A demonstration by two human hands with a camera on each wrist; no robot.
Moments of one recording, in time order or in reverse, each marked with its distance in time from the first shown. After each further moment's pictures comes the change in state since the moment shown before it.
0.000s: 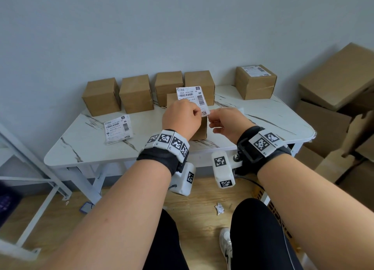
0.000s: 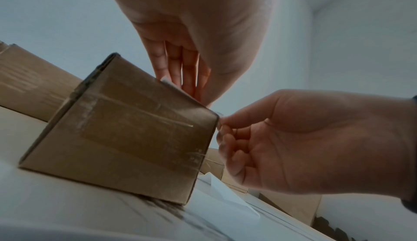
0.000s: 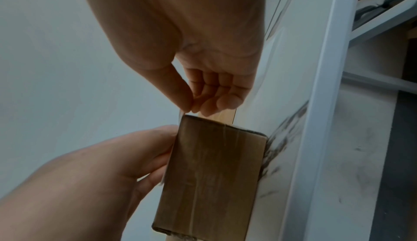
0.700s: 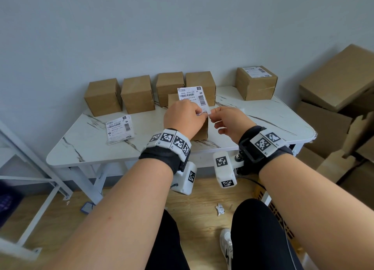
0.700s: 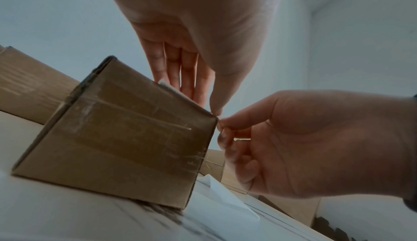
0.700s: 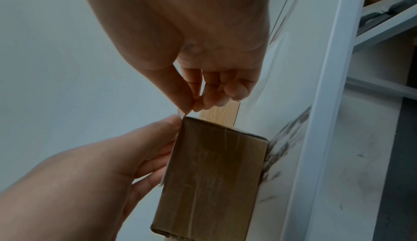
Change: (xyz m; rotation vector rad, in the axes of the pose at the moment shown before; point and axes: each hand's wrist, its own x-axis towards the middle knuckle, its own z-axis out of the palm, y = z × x) left_hand 0.003 0.001 0.000 0.003 -0.041 -0.030; right_hand 0.001 -0.009 0.004 -0.217 0.003 0.037
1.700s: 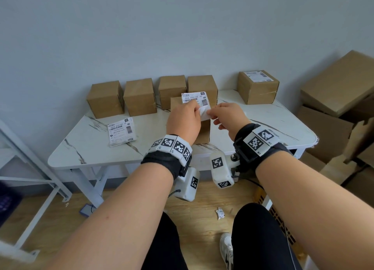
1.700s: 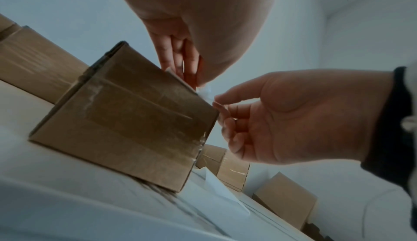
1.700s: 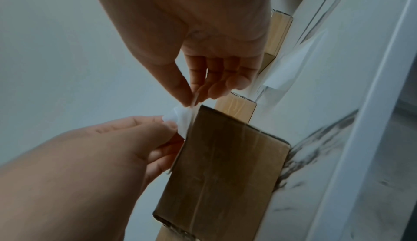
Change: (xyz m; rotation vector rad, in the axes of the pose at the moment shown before) left_hand -0.002 -0.002 0.004 -0.068 0.103 -0.026; right_hand 0.005 -0.002 0.005 0.025 0.124 -0.230
